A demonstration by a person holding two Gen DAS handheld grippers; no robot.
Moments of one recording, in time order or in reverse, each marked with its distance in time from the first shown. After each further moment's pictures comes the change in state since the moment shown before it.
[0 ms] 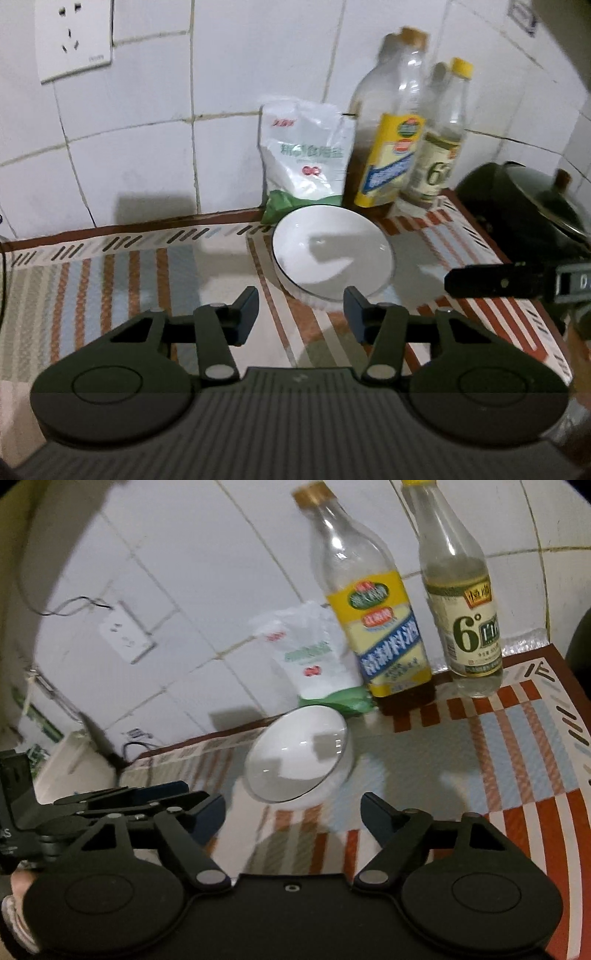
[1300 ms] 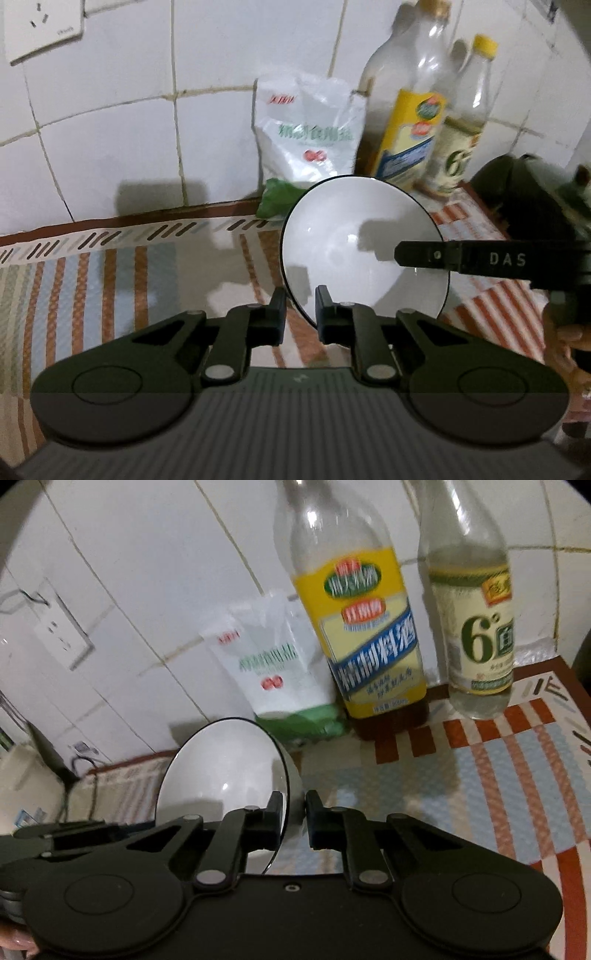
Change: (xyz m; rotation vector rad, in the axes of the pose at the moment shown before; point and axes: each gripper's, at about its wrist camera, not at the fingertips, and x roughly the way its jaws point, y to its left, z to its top) left arm 0.034 -0.001 0.004 -0.006 0.024 -0.012; right arm 0.042 0.001 0.016 0.045 0.003 -0.102
